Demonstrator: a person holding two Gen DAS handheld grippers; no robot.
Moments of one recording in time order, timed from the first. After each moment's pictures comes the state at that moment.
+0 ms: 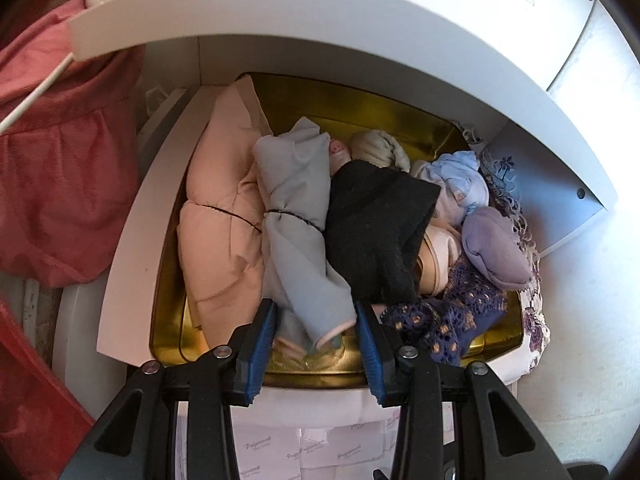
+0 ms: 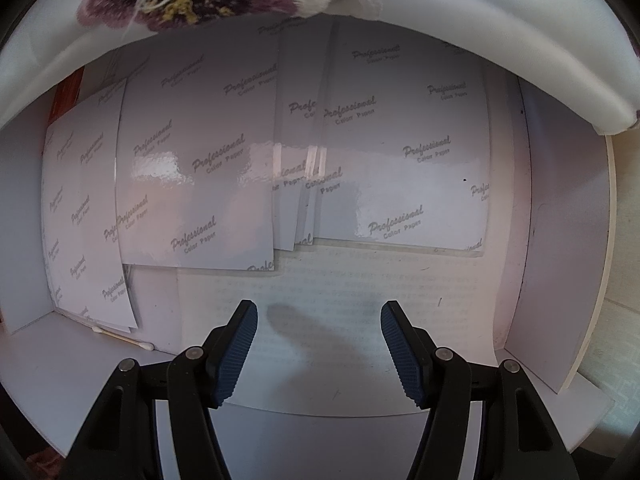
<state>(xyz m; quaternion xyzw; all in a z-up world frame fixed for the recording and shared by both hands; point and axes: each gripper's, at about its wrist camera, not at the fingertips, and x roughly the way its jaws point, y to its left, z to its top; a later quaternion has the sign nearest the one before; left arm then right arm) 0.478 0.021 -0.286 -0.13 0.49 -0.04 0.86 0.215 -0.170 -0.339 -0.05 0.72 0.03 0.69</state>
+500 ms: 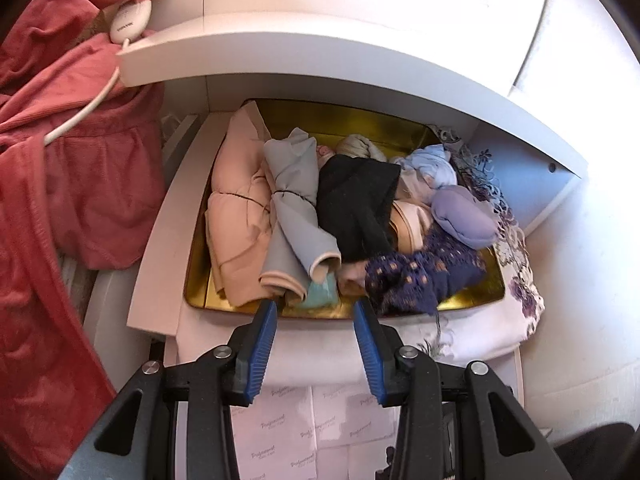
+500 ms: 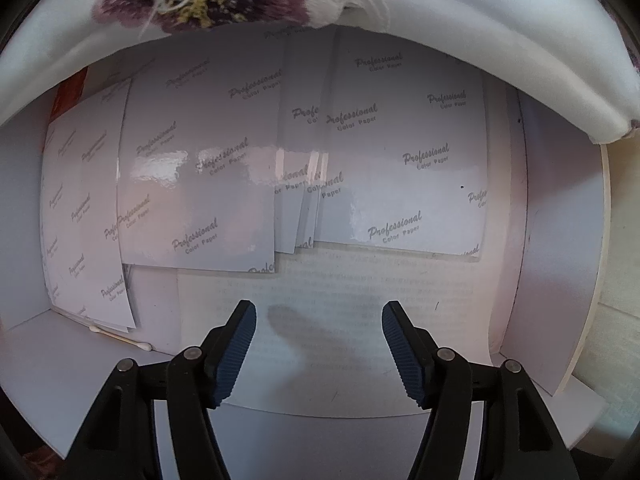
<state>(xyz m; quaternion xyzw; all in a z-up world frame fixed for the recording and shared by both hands) 0.419 0.021 -0.265 -0.10 0.45 -0.04 0.89 0.209 -0.162 -0.335 -0.05 0.71 0.02 0.70</state>
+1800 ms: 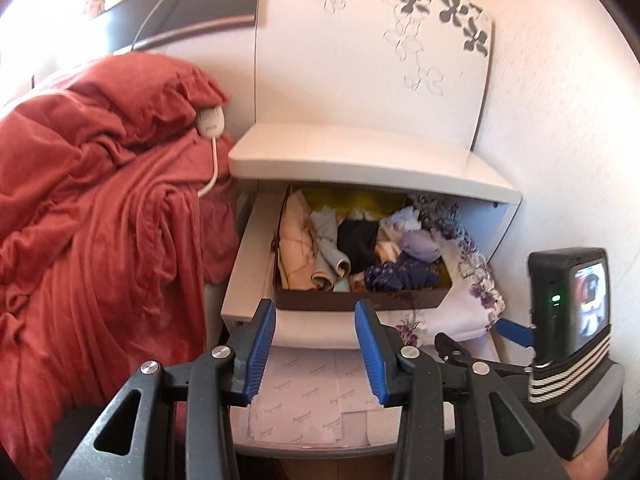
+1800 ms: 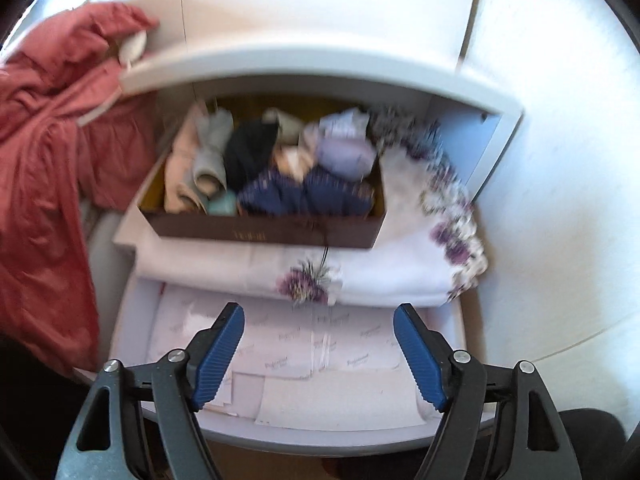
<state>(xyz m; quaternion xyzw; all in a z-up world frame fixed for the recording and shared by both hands) 0.255 0.049 -0.166 -0.07 0.32 -0.01 0.95 0.123 -0.130 -0.107 -0.05 0.41 0.03 0.91</state>
